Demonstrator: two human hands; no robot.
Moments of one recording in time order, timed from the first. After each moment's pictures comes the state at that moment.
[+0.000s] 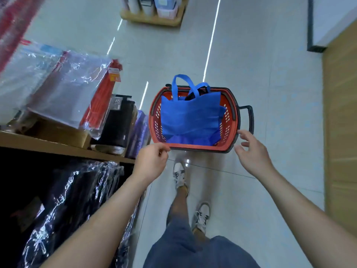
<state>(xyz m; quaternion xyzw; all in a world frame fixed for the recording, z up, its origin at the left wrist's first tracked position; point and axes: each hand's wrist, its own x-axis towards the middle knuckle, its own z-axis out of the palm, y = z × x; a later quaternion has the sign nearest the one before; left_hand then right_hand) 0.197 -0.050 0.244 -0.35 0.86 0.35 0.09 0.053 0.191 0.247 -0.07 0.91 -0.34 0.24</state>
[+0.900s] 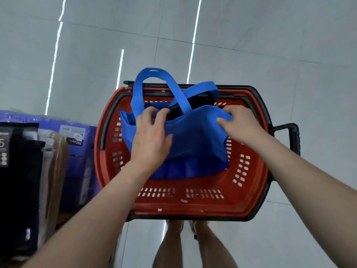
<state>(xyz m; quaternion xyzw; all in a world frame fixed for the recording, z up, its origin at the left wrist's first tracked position) -0.092 -0.145 -0.057 -0.23 0.94 0.25 0.06 -0.241 0.038 -0.063 -0.13 0.92 -0.18 0.33</state>
